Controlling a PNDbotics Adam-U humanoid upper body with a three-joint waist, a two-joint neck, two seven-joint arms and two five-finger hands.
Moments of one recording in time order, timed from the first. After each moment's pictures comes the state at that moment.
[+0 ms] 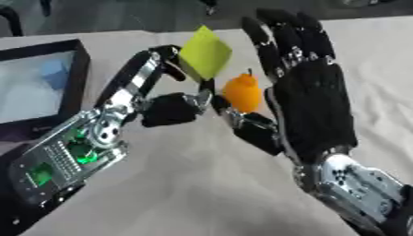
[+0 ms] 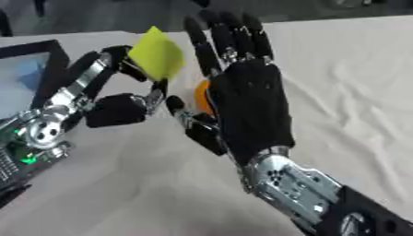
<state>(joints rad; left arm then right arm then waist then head) -0.84 0.62 -0.69 -1.91 0.22 0.70 0.40 -0.73 -0.43 0.70 -1.98 1.30 0.61 -0.16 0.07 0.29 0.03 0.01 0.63</state>
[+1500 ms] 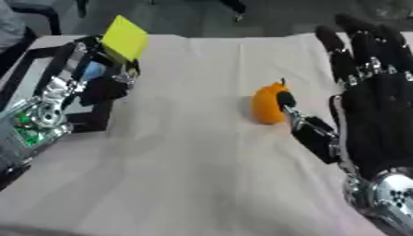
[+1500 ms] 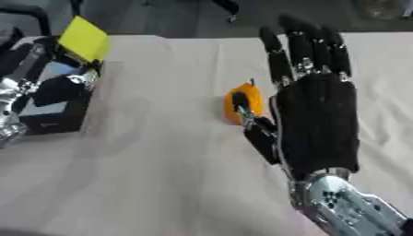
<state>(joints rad) -0.58 0.94 -0.43 -1.81 0.32 0.56 0.54 -0.71 -0.46 0.67 -1.98 1.28 0.69 -0.21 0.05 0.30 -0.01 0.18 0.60</state>
